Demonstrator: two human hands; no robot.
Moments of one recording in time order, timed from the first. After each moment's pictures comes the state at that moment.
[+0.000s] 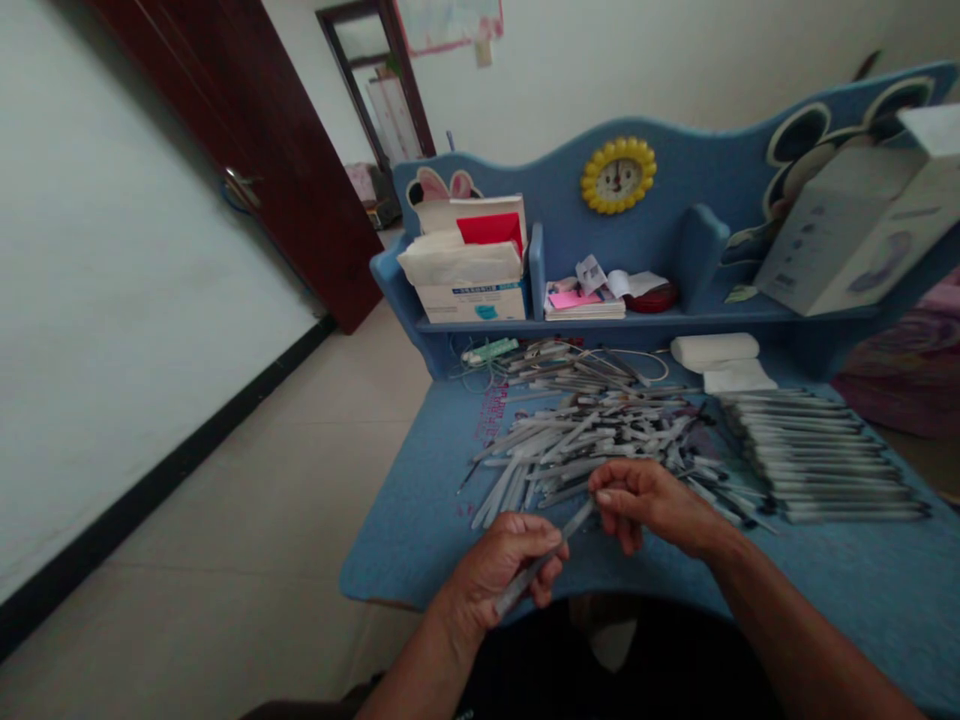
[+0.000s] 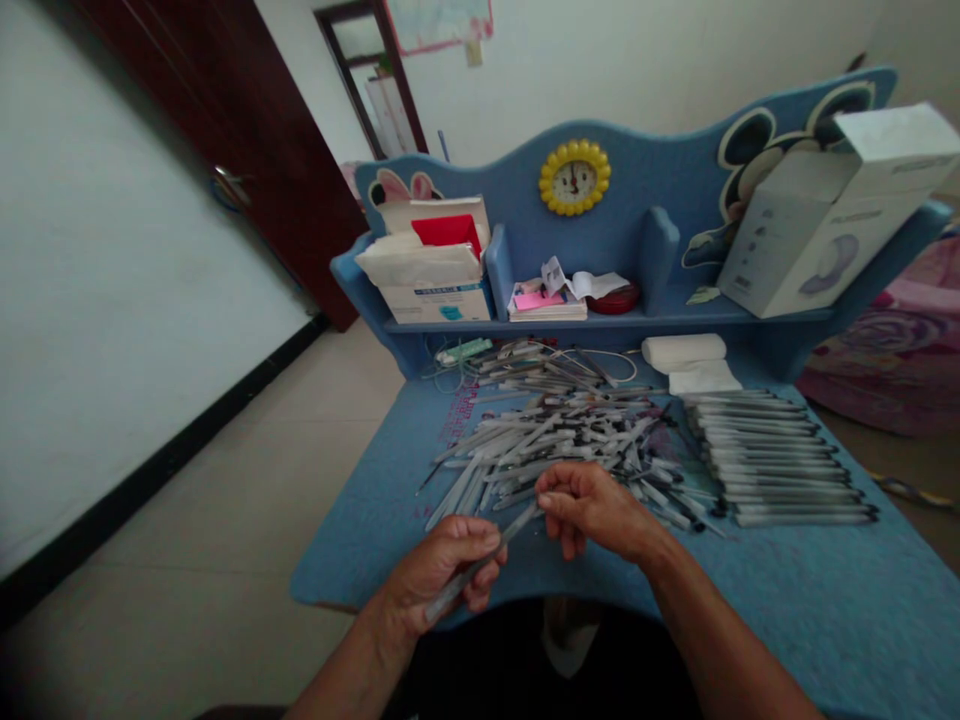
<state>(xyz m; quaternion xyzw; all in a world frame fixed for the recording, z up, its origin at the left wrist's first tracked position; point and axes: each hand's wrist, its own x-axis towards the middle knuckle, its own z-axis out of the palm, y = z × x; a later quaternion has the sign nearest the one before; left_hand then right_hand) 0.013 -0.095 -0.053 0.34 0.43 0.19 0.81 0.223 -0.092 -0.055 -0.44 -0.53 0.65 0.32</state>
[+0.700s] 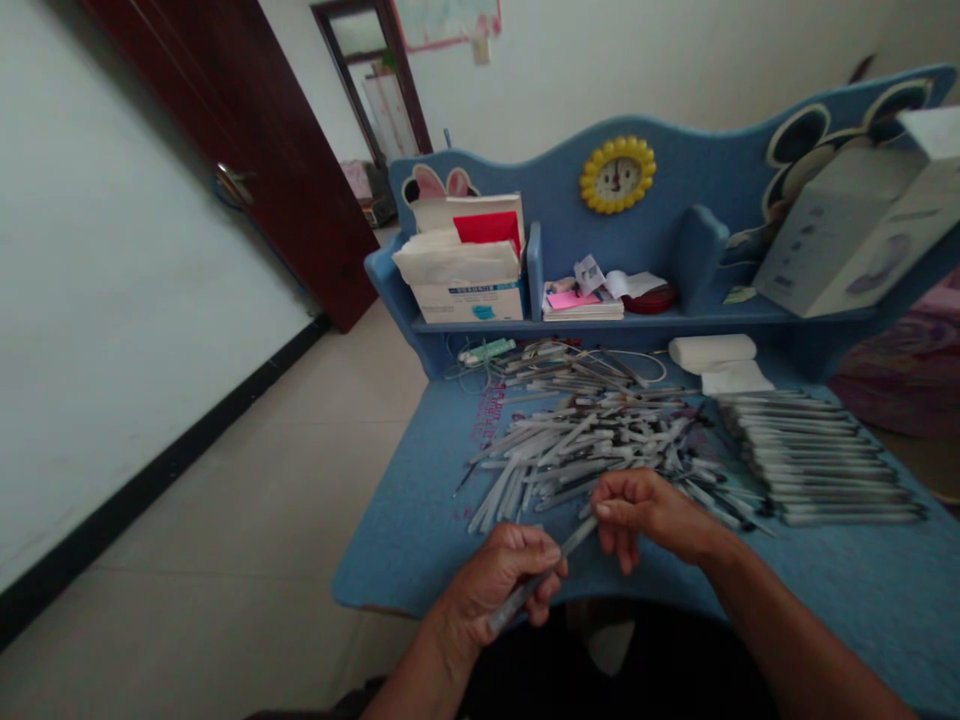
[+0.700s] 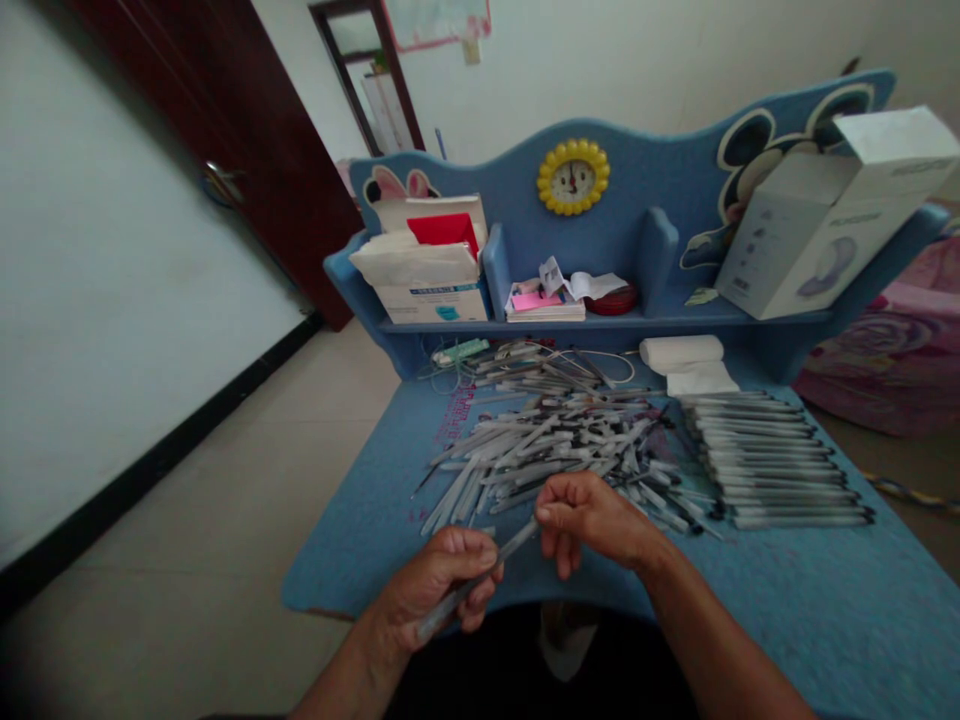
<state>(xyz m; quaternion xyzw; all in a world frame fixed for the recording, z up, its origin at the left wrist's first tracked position) 0.008 -0.100 -0.059 0.33 0.42 0.18 0.83 0.226 -0.091 -0.066 -0.37 -0.49 0.72 0.31</state>
